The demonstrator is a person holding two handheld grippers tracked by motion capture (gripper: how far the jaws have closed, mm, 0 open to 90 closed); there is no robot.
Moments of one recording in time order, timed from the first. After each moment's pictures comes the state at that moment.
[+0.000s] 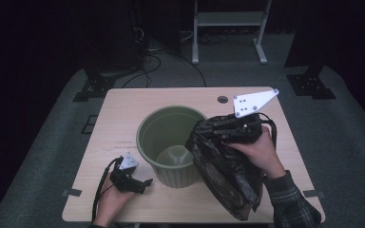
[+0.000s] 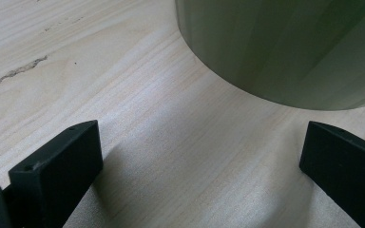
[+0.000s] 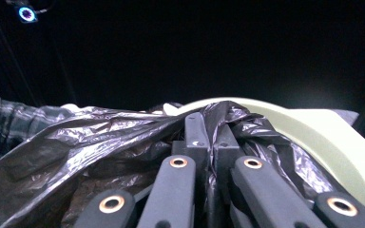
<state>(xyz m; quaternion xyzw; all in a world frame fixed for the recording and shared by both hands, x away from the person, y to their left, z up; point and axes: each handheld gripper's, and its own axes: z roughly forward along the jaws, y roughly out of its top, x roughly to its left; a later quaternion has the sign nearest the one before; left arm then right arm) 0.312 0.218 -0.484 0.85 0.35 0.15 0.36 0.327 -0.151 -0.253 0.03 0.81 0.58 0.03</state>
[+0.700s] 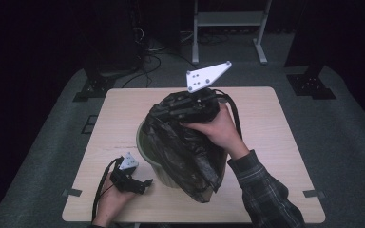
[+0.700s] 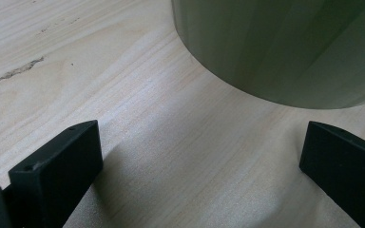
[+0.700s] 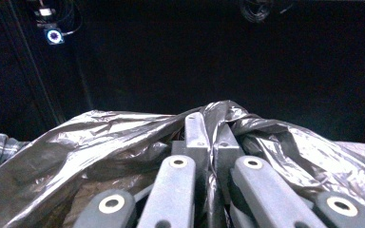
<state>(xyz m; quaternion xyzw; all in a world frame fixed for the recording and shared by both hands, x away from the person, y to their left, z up) 0.312 0.218 -0.484 0.85 0.35 0.15 0.36 0.353 -0.061 -0.211 -0.02 0.80 0.60 -0.01</state>
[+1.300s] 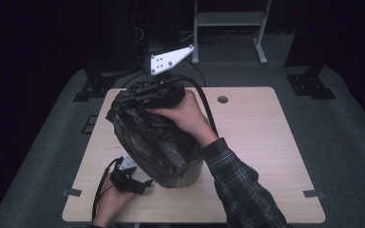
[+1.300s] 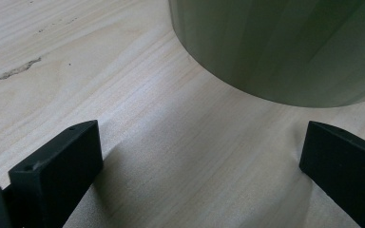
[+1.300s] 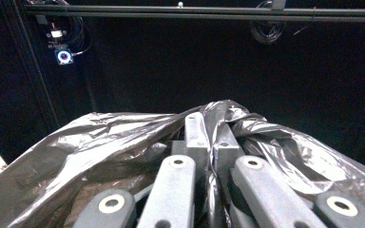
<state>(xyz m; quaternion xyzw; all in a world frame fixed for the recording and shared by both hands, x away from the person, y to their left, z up) 0.311 0.218 -0.484 0.86 0.34 0.15 0.36 0.379 0.005 -0.195 -0.04 0.78 0.62 -0.04</state>
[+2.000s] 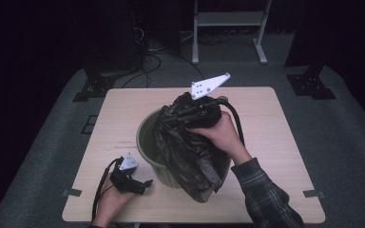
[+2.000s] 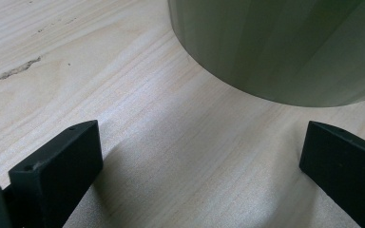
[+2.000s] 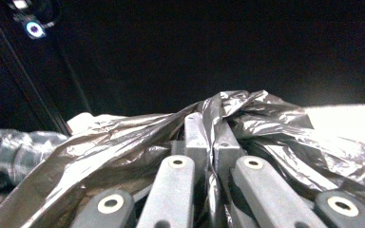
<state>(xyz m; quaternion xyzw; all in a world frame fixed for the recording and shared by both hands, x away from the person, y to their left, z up) 0.311 0.218 -0.484 0.86 0.34 0.15 0.36 0.376 -0.079 -0.261 0.04 0.82 0.58 -0.03</state>
